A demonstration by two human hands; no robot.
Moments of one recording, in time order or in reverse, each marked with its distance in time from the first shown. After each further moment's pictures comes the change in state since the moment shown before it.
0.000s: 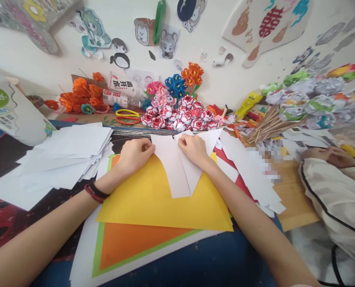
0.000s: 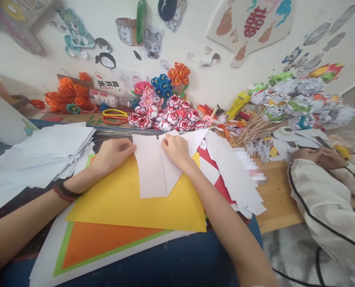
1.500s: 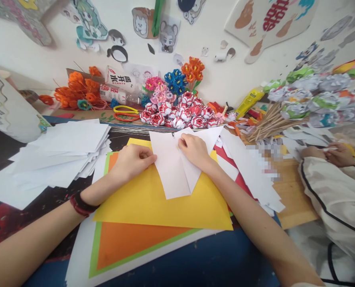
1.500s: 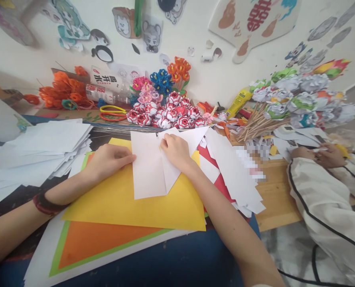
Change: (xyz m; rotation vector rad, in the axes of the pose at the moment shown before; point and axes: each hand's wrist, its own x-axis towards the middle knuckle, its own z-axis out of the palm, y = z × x) left_hand -0.025 0.011 -0.011 -0.087 -0.206 -0.059; right_hand -0.013 0.003 -0.001 0.082 0.021 -0.102
